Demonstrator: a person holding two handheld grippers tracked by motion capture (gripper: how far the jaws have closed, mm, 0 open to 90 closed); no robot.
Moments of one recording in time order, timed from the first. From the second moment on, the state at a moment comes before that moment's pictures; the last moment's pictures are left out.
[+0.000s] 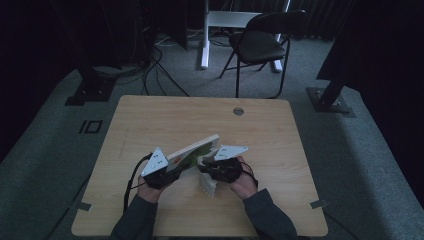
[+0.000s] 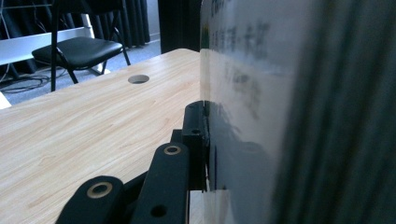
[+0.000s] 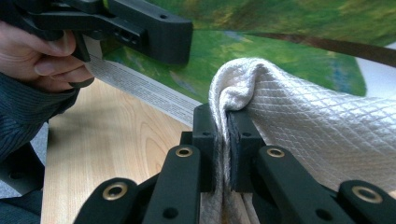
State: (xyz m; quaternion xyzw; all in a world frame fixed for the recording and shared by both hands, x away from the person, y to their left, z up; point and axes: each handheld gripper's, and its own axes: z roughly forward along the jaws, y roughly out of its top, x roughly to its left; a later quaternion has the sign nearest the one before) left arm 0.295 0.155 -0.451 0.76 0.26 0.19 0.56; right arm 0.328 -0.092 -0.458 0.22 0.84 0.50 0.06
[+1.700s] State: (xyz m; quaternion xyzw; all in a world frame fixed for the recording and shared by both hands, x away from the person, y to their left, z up) left arm 0.296 0.151 -0.454 0.76 0.27 0.19 0.56; right arm 0.316 -0.065 -0.460 0.18 0.85 0.49 0.04
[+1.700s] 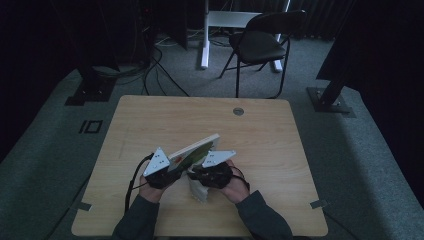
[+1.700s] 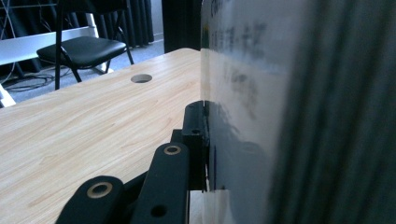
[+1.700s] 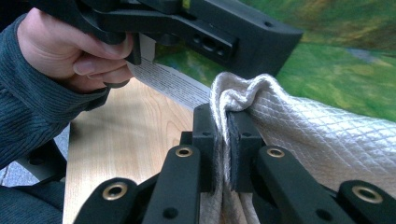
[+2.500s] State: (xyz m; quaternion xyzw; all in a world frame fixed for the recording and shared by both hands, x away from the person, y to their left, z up) left arm 0.297 0.149 -0.456 0.76 0.27 0.20 0.55; right arm 0.309 -0.050 -0.460 0.16 0.86 0.49 0.03
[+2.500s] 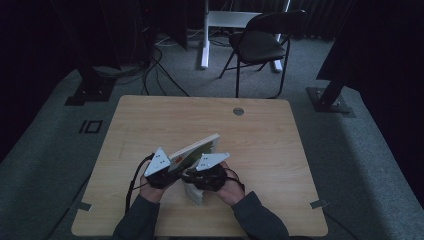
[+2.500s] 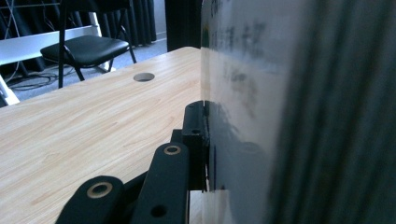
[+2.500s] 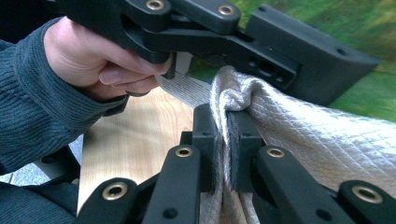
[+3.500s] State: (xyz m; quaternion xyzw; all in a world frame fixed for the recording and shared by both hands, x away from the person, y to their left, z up) left arm 0.297 0.149 -0.456 0.76 0.28 0.20 0.55; right arm 0.305 -0.041 -0.462 0.15 0.86 0.49 0.02
